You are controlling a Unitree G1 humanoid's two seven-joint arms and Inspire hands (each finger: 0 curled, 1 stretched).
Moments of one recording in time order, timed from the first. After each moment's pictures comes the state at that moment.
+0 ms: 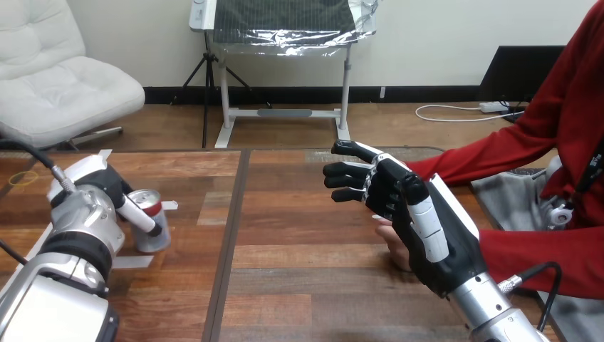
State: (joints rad) left arm -0.92 0.43 -0.34 1.31 0.54 0.29 -0.05; right arm -0.04 -0.12 0.00 0.22 0.20 -0.43 0.51
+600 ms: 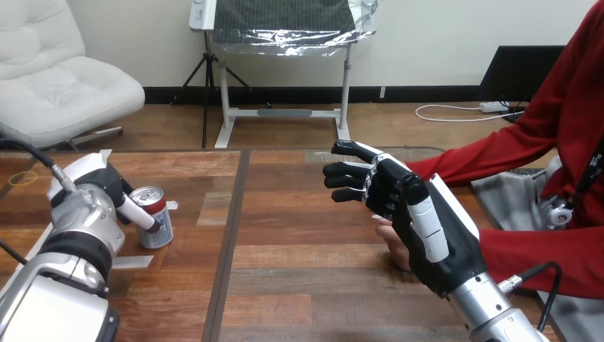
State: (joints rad) left arm -0.92 0.43 -0.33 1.30 0.54 0.29 -0.04; right arm -0.04 -0.12 0.00 0.22 0.20 -0.43 0.51
